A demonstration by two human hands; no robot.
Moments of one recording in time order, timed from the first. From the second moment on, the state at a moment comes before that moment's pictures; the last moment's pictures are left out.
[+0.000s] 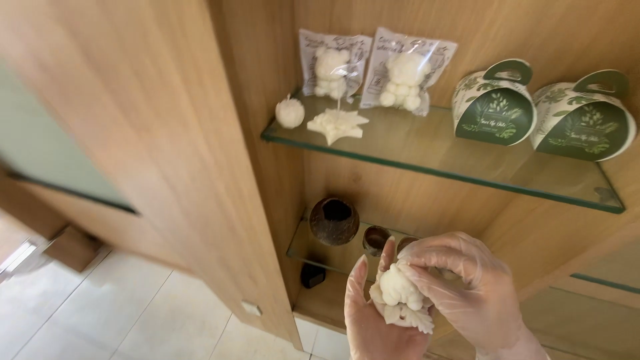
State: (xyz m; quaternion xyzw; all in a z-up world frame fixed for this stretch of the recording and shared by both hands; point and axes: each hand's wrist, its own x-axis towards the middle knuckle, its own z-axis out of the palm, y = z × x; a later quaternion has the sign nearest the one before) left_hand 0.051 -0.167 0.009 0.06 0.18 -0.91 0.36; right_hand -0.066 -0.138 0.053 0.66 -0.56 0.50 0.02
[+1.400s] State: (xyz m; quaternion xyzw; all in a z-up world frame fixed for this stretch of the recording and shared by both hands) left_hand 0.084 -0.212 -0.007 0.06 0.07 -0.97 0.22; right_hand -0.091 -0.267 0.173 0.56 -0.56 0.60 -0.09
